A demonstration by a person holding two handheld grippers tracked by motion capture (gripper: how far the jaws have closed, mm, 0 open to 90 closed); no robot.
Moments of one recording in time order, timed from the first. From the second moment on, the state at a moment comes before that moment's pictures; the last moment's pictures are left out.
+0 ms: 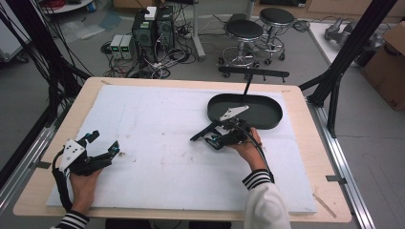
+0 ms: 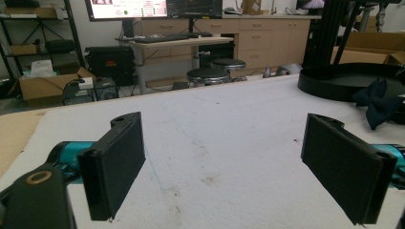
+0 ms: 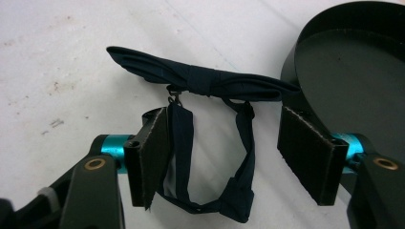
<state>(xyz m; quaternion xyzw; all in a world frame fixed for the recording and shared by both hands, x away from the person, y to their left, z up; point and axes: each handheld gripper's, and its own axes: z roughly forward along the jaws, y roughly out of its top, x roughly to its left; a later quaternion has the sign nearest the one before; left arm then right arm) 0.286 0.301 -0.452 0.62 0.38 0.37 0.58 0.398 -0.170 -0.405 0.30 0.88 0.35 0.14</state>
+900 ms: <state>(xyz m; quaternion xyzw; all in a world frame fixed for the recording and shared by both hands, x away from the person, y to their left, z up) 0.286 0.302 -0.452 0.61 0.38 0.37 0.58 0.416 -0.157 -0.424 0.30 0.89 0.29 0.16</state>
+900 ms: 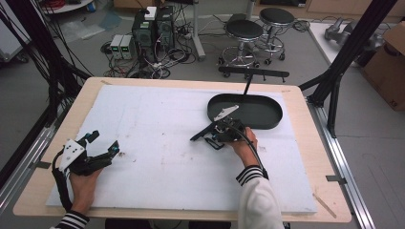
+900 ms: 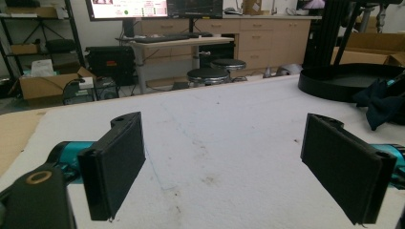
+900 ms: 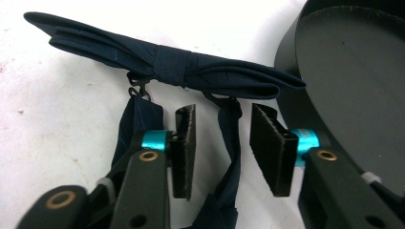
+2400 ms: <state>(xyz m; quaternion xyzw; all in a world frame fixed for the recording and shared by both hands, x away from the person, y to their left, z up) 0.286 0.302 -0.452 0.61 0.38 0.37 0.58 0.424 -0.149 -0.422 0.30 0.91 0.26 0.15</state>
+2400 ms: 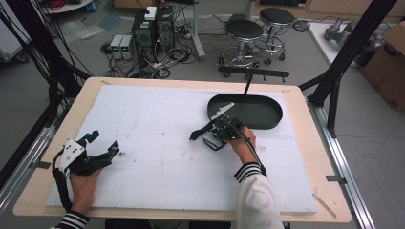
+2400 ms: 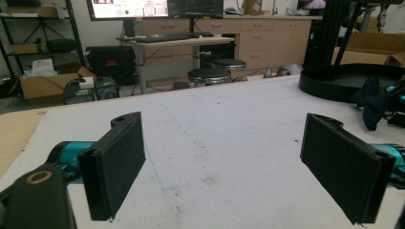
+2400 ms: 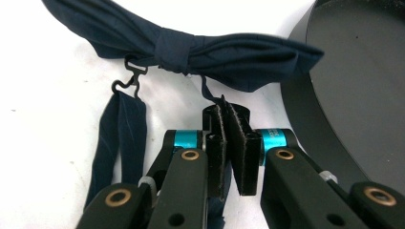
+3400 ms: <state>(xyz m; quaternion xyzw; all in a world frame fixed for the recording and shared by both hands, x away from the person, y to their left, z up) 0.286 0.301 -0.452 0.62 0.38 0.37 0.58 0.403 -0.176 -0.377 0.31 0.84 0.41 0.19</state>
